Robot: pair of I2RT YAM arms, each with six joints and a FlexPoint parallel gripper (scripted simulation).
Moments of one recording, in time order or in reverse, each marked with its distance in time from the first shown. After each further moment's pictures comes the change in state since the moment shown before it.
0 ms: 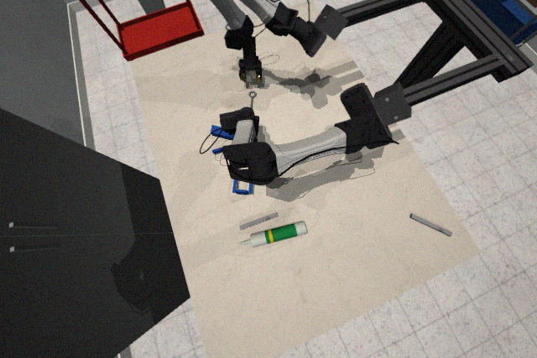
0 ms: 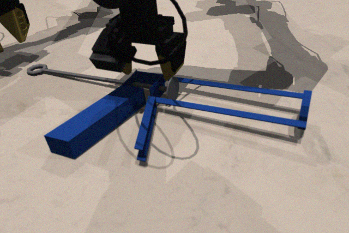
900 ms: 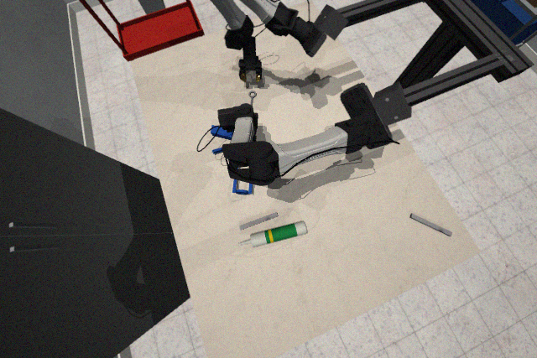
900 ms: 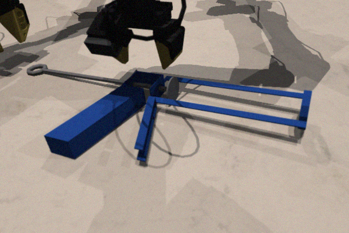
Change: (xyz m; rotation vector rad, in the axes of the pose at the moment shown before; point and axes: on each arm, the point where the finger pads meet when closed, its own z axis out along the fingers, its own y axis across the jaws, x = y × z) left arm -0.004 0.000 -0.023 -0.001 -0.020 -0.007; right arm 0.000 0.000 0.000 0.000 0.000 0.000
